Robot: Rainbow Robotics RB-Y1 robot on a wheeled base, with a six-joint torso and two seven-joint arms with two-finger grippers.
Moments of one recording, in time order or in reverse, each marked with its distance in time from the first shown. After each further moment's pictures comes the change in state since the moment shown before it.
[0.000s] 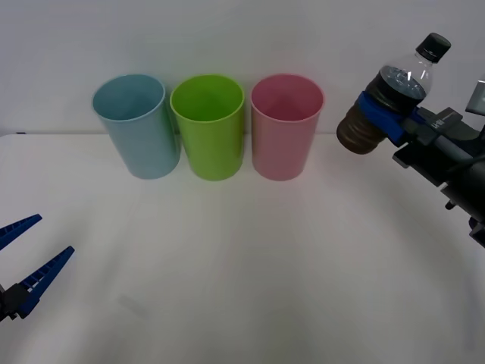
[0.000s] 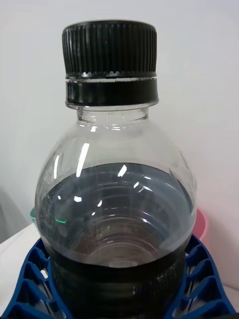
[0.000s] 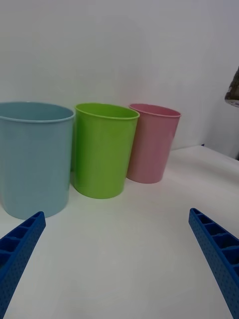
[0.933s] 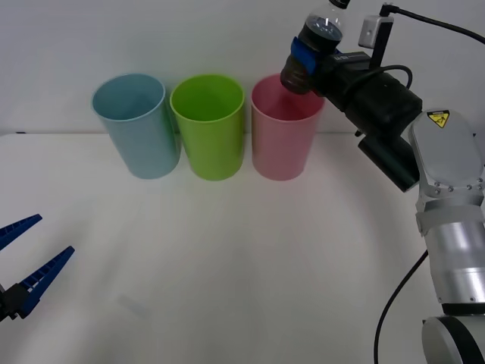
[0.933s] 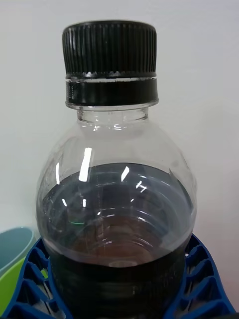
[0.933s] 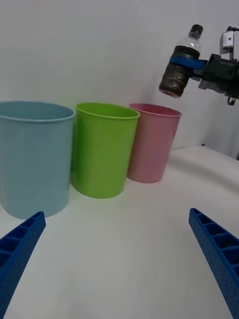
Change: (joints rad) right arm -0.542 0.288 0.025 0.543 0.359 0.112 0.030; left arm 0.000 0.000 0.000 0.000 0.000 0.000 0.000
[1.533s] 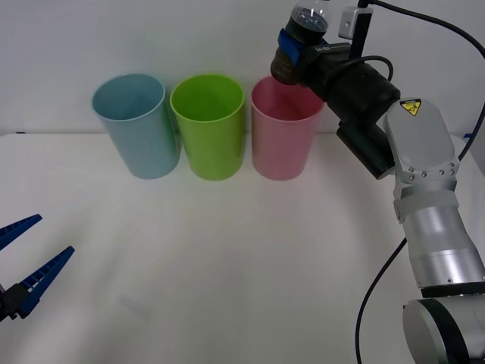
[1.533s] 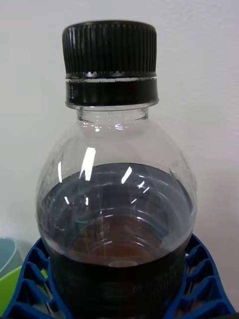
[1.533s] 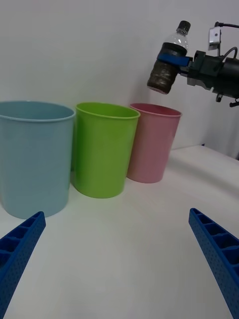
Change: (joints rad) right arm -0.069 0.043 0.007 0.081 0.037 0.072 0.070; left arm 0.000 0.000 0.000 0.000 0.000 0.000 0.000
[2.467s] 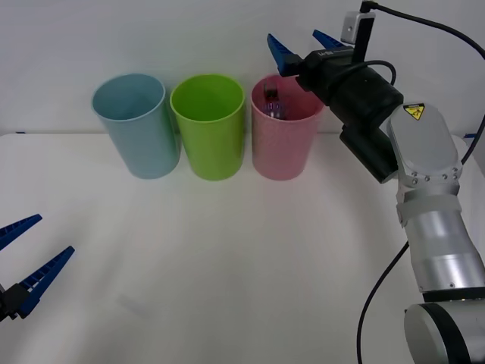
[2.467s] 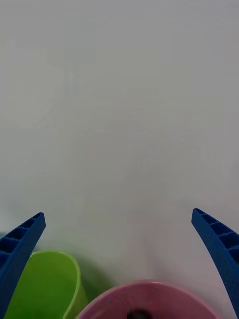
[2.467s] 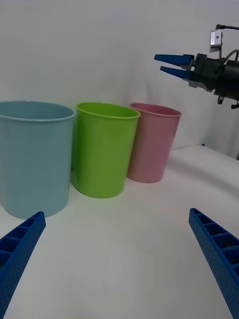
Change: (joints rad) right arm 0.030 -0.002 -0.010 -0.026 -0.001 -0.015 0.020; left arm 0.000 0.000 0.000 0.000 0.000 0.000 0.000
